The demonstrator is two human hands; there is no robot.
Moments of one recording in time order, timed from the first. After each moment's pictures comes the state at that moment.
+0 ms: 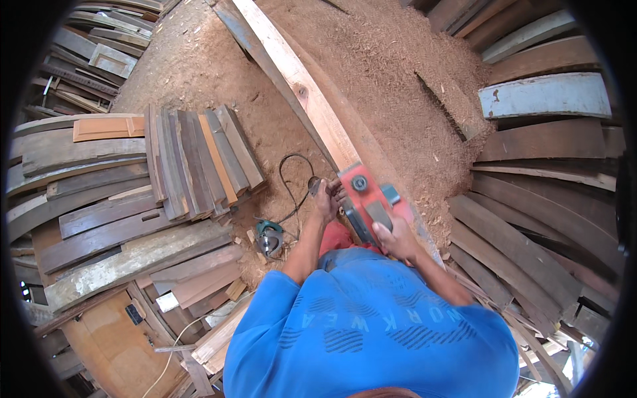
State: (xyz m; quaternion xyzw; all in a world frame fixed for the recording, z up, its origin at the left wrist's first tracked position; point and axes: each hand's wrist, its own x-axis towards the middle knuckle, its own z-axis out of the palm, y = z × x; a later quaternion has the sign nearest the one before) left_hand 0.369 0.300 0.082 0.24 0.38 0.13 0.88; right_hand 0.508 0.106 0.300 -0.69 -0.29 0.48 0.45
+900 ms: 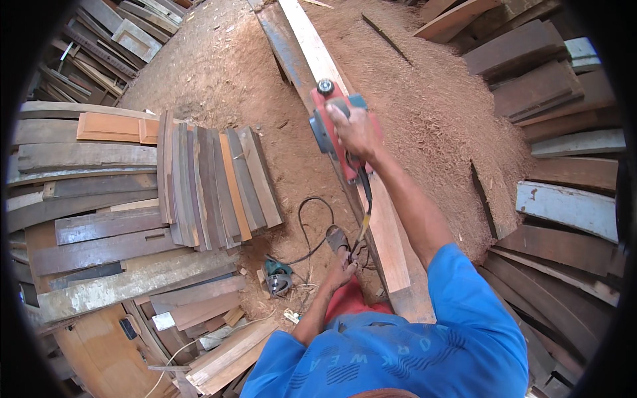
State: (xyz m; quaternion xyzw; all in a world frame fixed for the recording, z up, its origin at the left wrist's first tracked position) left_hand 0.328 0.372 0.044 0.59 0.42 0.09 0.68; right_hand 0.636 0.620 0.293 -0.72 -0.38 0.38 0.45
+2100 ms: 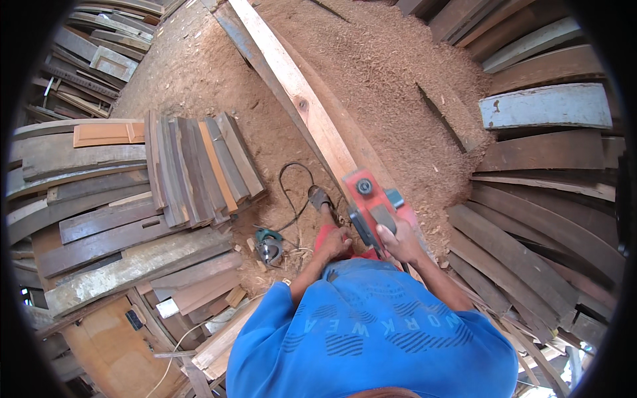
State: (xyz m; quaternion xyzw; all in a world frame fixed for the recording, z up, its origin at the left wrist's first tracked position) left_hand 0.306 0.240 0.081 0.77 0.32 -0.18 0.52; right_hand 0.535 0.119 0.300 -0.73 -0.30 0.47 0.39
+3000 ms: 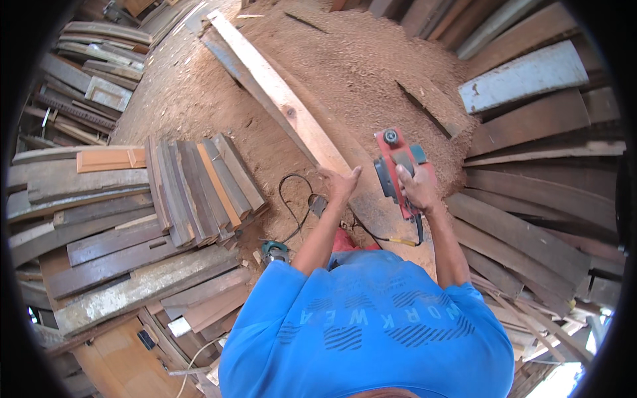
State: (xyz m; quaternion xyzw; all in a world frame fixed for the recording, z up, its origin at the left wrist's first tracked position) left_hand 0.475 0.305 0.152 0.72 0.60 0.12 0.31; right_hand 0.610 0.131 0.289 -0.76 -0.20 0.37 0.50
